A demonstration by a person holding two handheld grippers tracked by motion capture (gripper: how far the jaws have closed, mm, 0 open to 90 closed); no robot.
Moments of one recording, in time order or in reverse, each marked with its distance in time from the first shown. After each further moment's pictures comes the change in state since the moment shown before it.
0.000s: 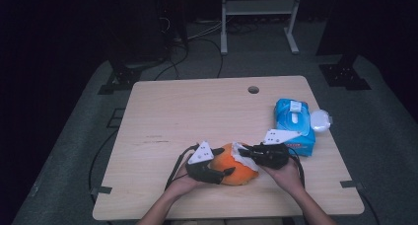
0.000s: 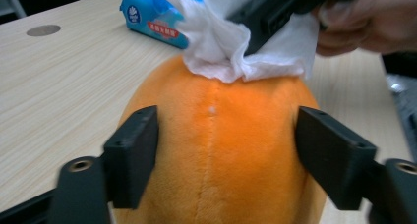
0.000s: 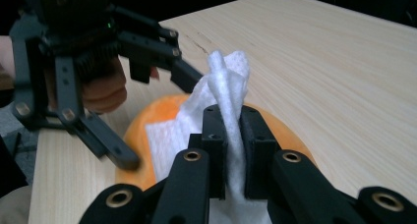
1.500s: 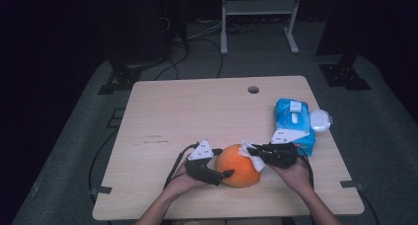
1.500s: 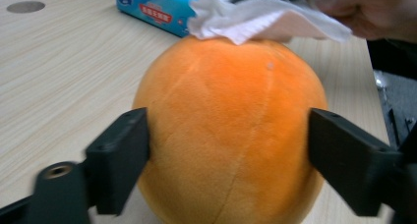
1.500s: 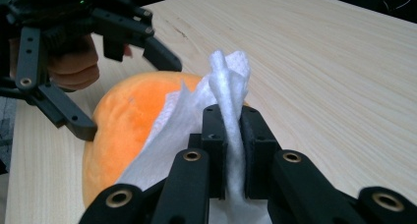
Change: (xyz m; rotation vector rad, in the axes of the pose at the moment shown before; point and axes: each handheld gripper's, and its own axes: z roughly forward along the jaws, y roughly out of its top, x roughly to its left) left arm 0.001 0.001 0.003 0.083 -0.009 -0.047; right arm -0.010 -0.007 -0.015 0.037 -0.058 -0.006
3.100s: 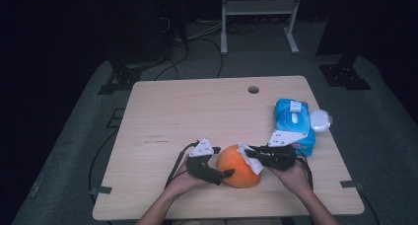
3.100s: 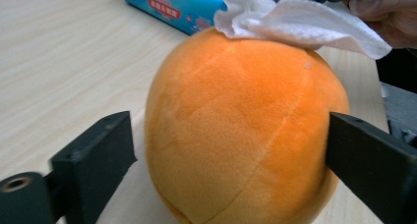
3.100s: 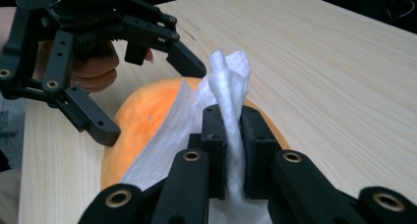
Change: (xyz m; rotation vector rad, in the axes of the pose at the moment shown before) left arm 0.001 0.000 0.002 0.003 -0.033 -0.033; right arm 0.014 0.008 -0.001 0.004 0.001 -0.042
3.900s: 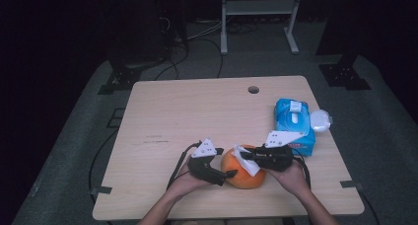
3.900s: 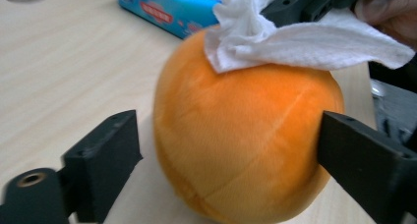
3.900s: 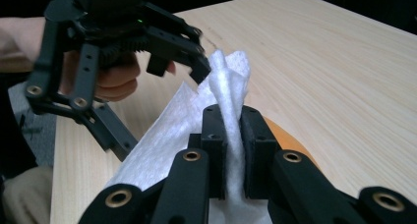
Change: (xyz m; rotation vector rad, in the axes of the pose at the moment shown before) left arm -0.011 0.006 0.002 0.006 -0.013 0.022; right arm 0.009 0.010 0.004 -0.008 0.074 -0.028
